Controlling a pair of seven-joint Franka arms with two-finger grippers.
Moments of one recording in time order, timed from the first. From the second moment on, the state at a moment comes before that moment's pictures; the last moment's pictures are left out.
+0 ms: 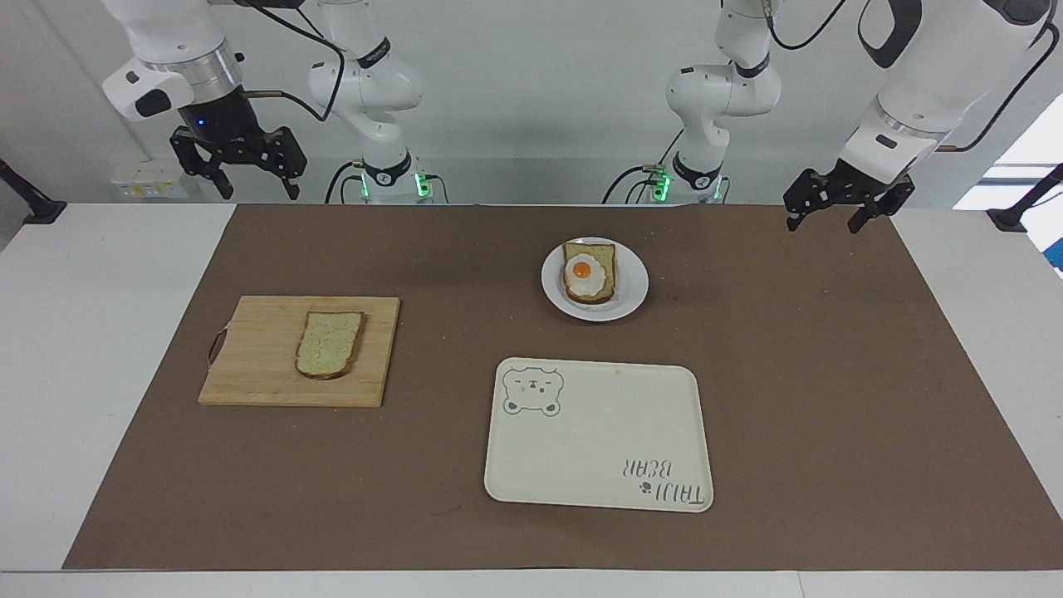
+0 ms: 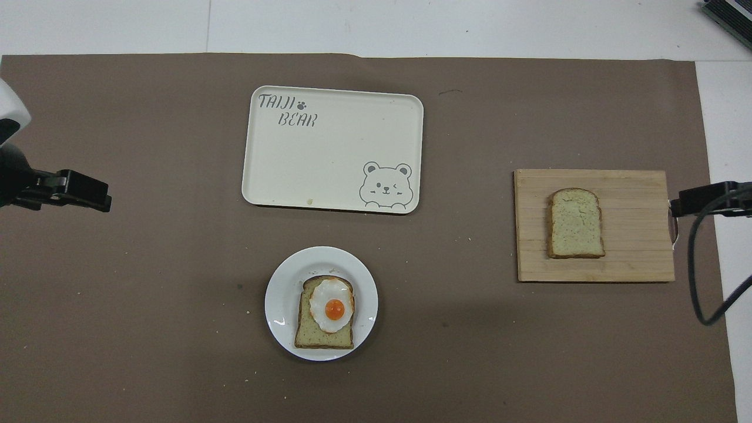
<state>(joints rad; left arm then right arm) -0.08 0.01 -0.01 -1.55 -0.02 1.50 0.00 -0.01 -0.08 -0.02 -1.57 -0.01 1.52 0.00</state>
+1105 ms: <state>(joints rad) -0.08 0.01 -0.01 -1.55 -0.02 1.50 0.00 -0.01 -0.08 -0.02 -1.58 -0.01 1.52 0.00</state>
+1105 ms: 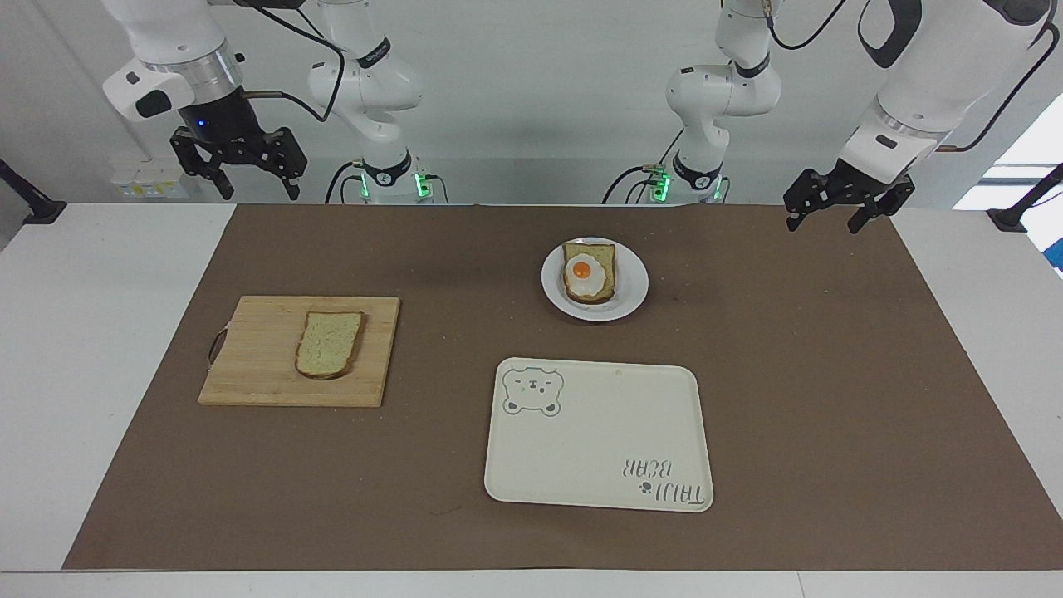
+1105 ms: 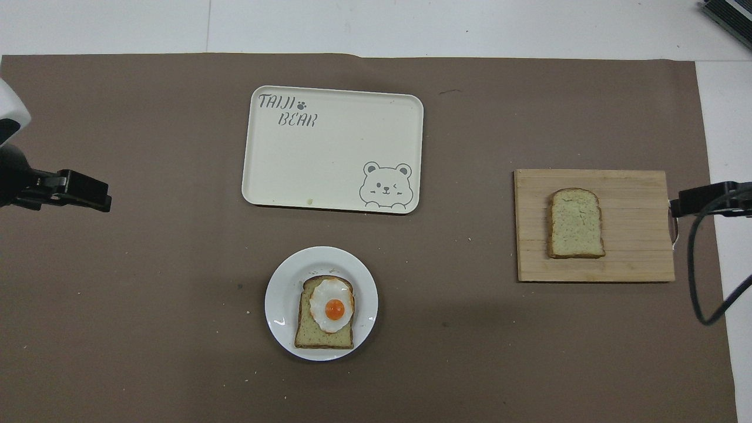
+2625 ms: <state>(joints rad) -0.08 0.01 -0.01 -1.55 -0.02 1.50 0.00 -0.05 0.13 -0.03 -1.84 0.03 1.98 -0.13</state>
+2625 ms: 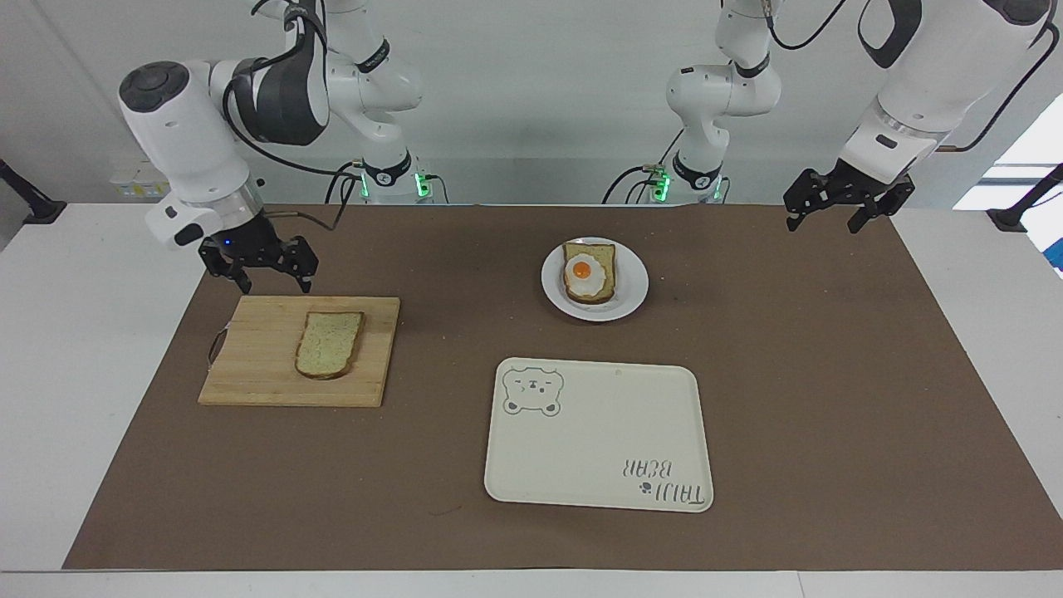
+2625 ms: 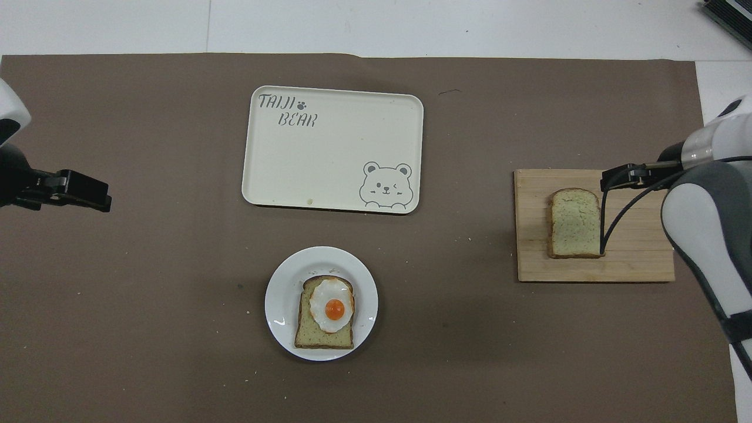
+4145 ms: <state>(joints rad) -0.08 0.01 -0.01 -1.55 -0.02 1.50 0.00 -0.16 0.20 -0.02 -2.13 0.23 2.24 -0.33</state>
